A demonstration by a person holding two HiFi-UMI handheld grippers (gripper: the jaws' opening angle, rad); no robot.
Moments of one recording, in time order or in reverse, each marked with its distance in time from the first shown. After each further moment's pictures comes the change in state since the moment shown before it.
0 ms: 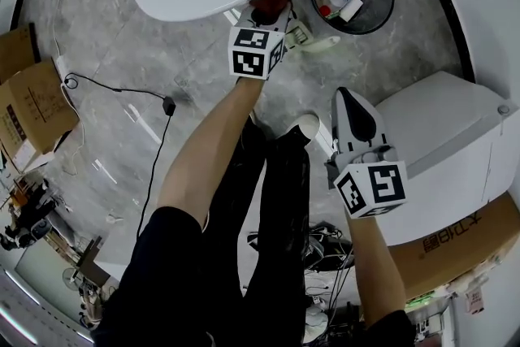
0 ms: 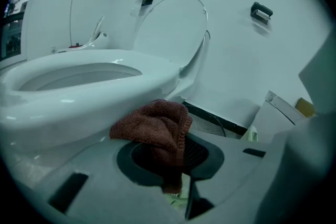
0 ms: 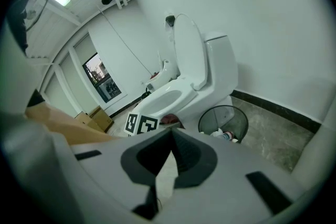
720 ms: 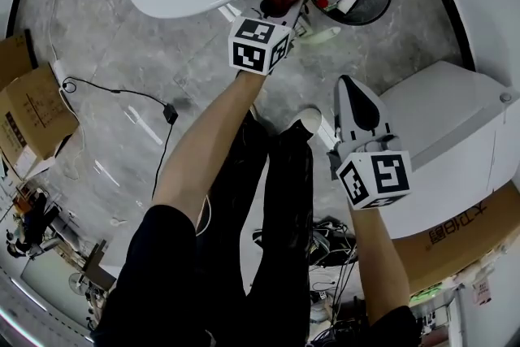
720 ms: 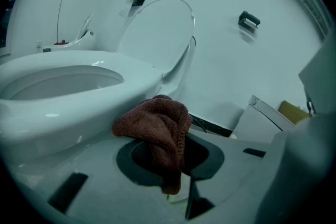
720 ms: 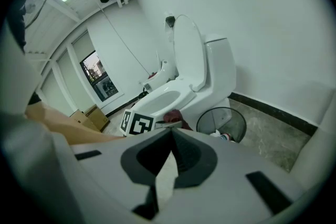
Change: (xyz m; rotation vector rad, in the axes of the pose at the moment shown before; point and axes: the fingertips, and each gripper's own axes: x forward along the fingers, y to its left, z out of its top) left arm 0.003 -0.036 0.017 0.016 -0.030 -0.159; right arm 0.003 -0.003 -0.001 -0.016 -0.008 -0.039
